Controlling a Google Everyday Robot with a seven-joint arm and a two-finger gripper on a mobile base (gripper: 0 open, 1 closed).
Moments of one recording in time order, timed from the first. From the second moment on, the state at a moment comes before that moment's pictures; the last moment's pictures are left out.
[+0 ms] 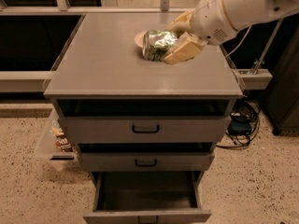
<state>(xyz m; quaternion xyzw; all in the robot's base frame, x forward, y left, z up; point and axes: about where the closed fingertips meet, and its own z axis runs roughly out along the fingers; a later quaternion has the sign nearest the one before) 0.580 -0.065 0.984 -0.66 0.61 0.10 0.42</state>
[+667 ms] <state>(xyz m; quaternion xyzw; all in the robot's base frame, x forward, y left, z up) 0.544 -0.076 0.995 -0.65 0.62 0.07 0.42</state>
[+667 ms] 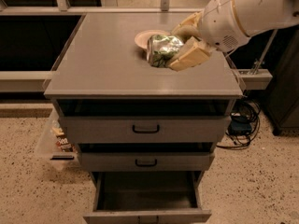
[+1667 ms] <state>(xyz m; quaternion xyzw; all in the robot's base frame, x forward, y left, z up) 0.479 -0.008 0.919 -0.55 0.60 0.19 0.56</state>
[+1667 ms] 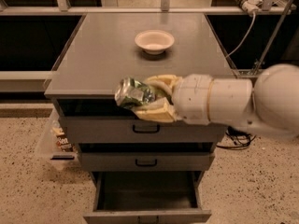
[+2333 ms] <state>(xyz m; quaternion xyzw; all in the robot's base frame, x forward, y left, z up) 0.473 -0.010 0.905 -0.51 0.62 0.21 0.56</state>
